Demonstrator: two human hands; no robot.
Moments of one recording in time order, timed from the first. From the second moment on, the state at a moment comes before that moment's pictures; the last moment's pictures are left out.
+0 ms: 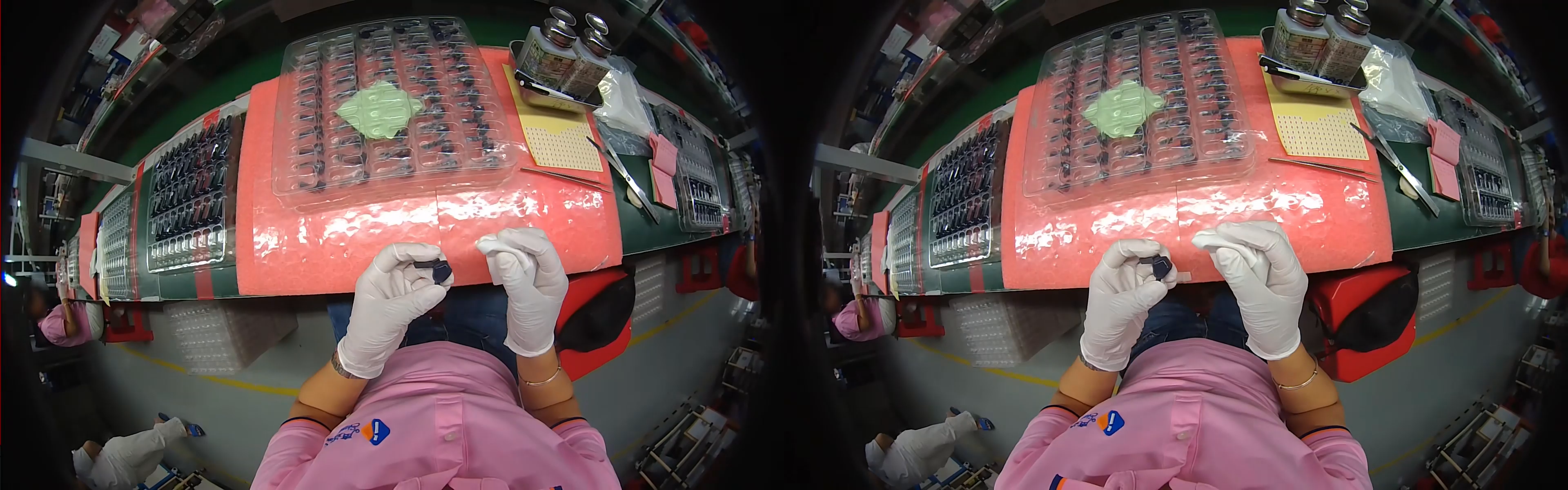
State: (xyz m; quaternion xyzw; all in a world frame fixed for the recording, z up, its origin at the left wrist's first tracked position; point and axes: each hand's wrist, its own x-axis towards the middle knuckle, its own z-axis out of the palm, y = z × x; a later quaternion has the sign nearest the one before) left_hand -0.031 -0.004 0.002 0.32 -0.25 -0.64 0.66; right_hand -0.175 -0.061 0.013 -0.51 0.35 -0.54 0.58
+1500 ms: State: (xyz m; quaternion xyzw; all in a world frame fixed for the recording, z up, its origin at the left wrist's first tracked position) left_hand -0.027 -0.003 0.013 0.44 -0.30 -0.53 0.66; right_hand -0.173 -0.060 0.003 -0.27 0.28 -0.39 0.83
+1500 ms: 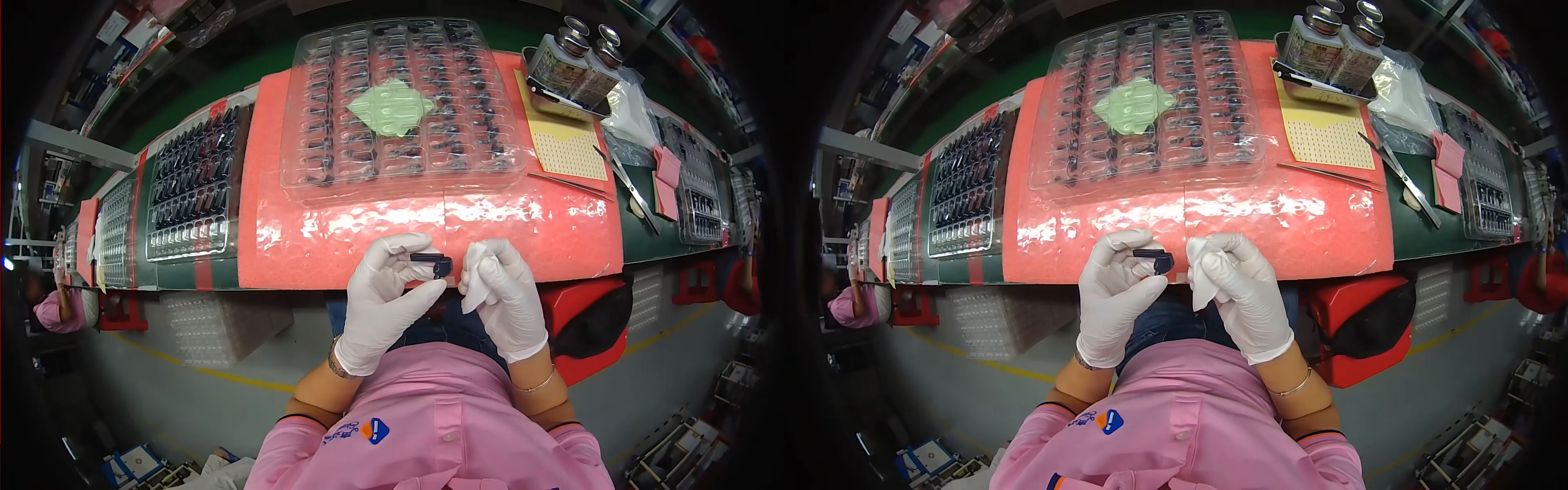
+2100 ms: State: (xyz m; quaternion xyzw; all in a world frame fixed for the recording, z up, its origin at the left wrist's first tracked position) left_hand -0.023 -0.009 0.000 0.36 -0.43 -0.51 0.65; right_hand -0.162 -0.053 0.013 -0.27 0.27 -0.41 0.83
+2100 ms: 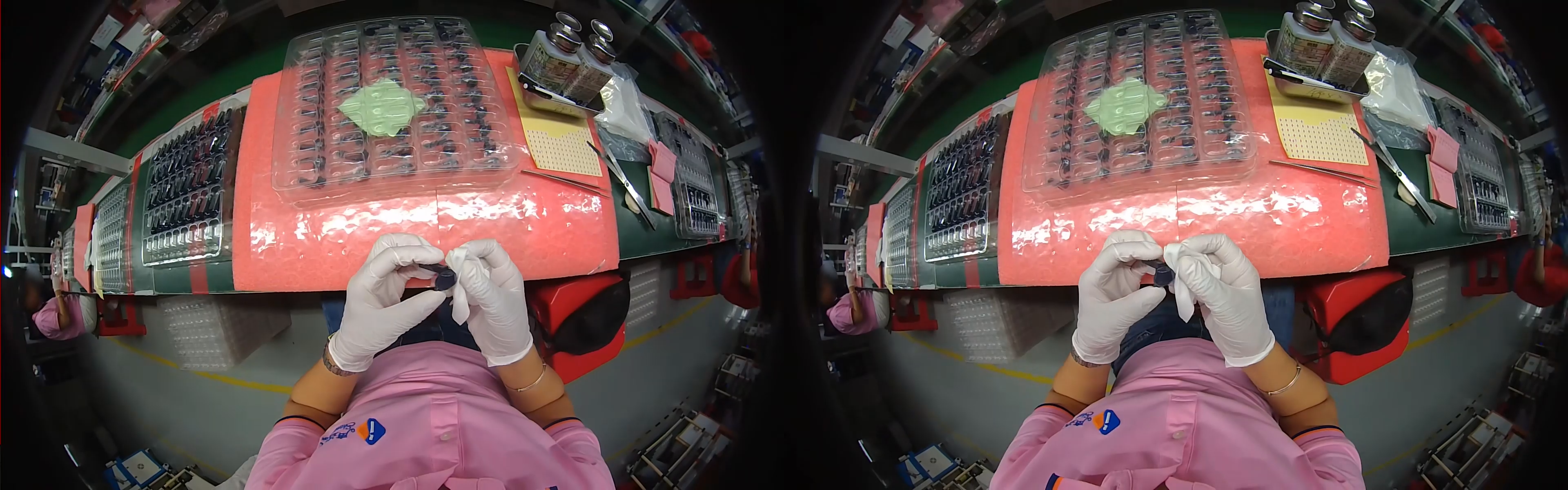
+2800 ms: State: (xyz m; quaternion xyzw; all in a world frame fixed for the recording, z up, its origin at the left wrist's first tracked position) left_hand -0.018 -0.006 0.007 0.41 -0.42 -0.56 0.58; right_hand -0.176 -0.076 0.015 -0.44 0.33 -0.28 0.79
